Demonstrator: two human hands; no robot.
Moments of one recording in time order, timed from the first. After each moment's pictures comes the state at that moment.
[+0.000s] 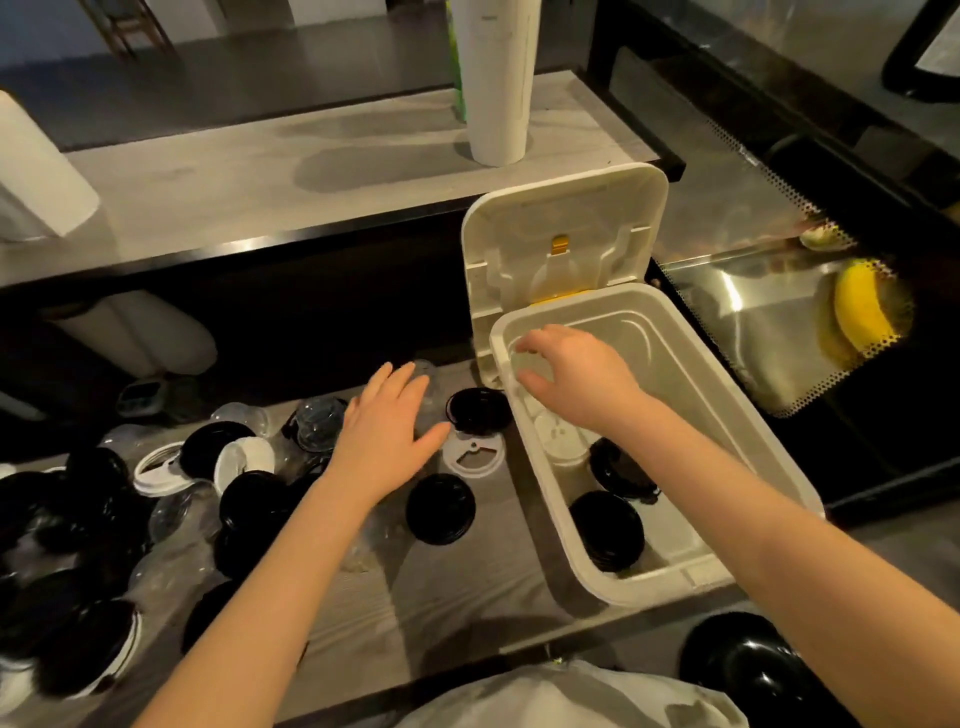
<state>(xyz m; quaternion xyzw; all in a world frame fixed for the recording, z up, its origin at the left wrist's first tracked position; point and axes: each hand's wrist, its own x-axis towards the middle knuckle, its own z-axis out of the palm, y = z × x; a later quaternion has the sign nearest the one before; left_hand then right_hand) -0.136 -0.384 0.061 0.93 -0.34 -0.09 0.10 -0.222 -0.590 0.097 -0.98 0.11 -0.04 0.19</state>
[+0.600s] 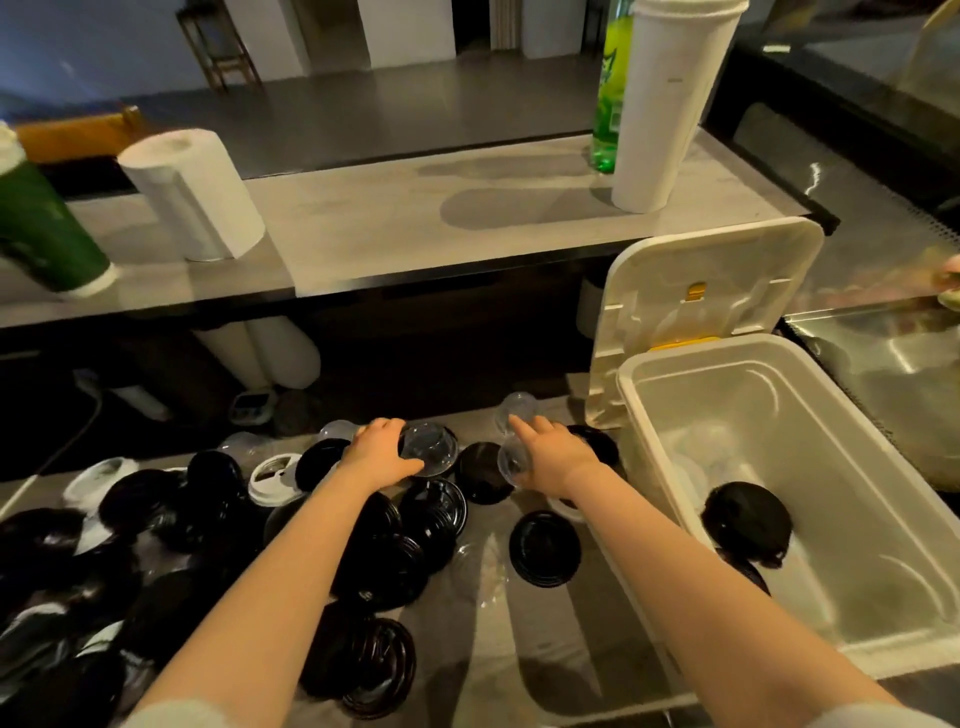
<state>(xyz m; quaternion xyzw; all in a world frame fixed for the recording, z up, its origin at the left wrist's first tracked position) -0.008 -0.274 0.007 0.95 -0.18 -0.22 0.09 -0.122 -0.483 -0.001 -0.97 0.09 0.18 0.14</state>
